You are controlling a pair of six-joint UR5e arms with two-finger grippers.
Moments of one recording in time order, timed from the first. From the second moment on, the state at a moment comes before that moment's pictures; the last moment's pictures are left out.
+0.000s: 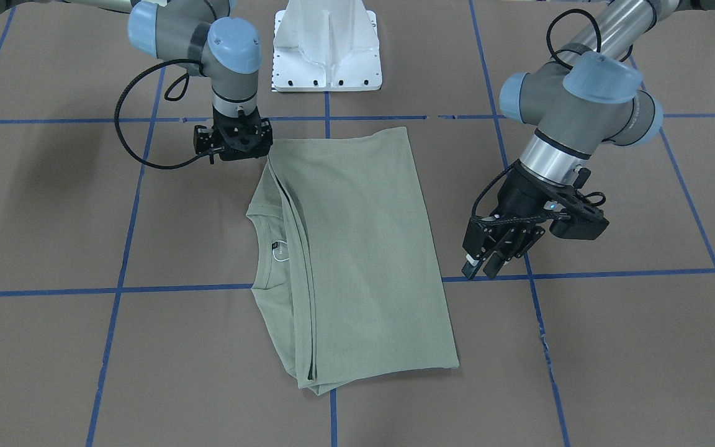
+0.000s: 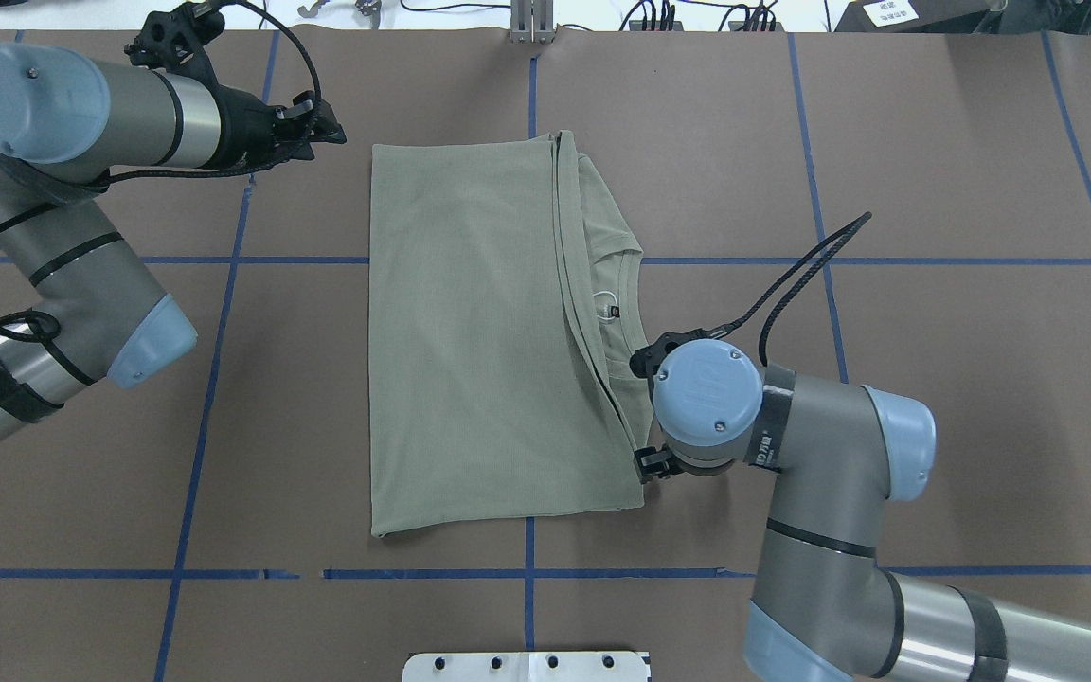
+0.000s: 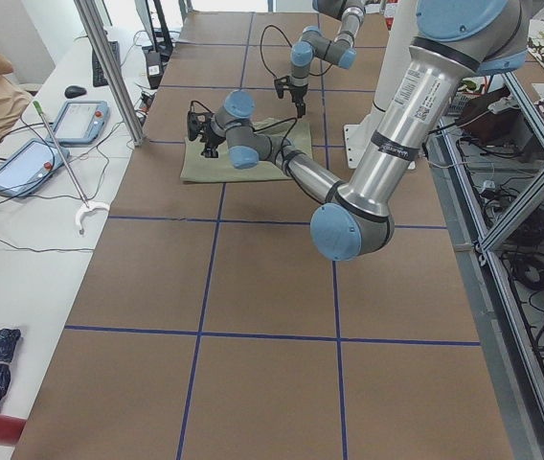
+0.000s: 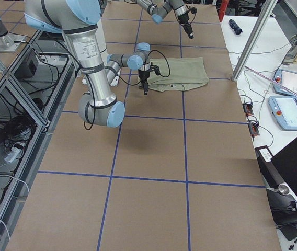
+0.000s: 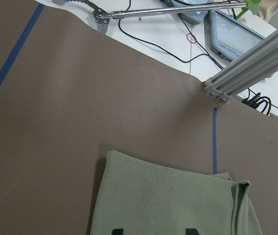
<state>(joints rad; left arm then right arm) -0.85 -2.06 -1.58 -2.32 -1.83 -1.44 0.38 -1.15 1.89 -1.79 1.75 0.97</state>
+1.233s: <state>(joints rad) -0.85 -2.04 -1.61 -2.31 -1.83 -1.44 0.46 -0.71 1.46 -1.80 1.72 0.96</state>
